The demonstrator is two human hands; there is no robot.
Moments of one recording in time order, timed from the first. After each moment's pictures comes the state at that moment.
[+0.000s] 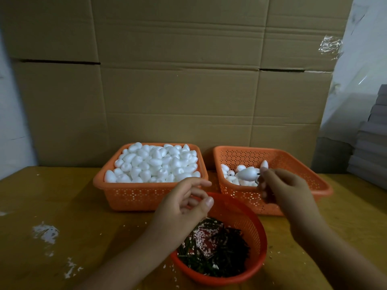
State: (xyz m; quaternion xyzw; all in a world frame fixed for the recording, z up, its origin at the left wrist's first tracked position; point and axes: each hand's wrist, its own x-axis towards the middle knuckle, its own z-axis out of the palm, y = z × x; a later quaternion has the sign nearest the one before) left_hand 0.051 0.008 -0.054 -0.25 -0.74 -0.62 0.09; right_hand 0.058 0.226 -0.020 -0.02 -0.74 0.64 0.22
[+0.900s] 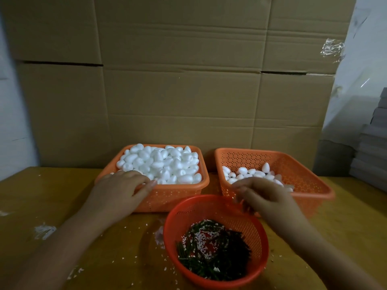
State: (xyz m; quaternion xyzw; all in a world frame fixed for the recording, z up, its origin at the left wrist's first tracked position) left_hand -0.008 -0.092 -0.041 -0.12 -0.97 -0.06 0.21; right_hand 0.069 0.210 -0.019 0.10 -0.83 0.54 0.13
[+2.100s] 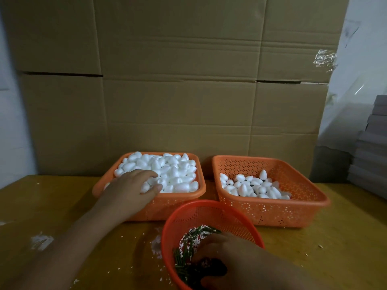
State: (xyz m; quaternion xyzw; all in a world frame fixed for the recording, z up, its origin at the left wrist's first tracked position) left_hand -0.020 -0.071 -0.030 -0.10 -0.95 -0.21 0.20; right_hand 0.067 0.185 -0.060 0.32 -0.93 0.14 -0.04
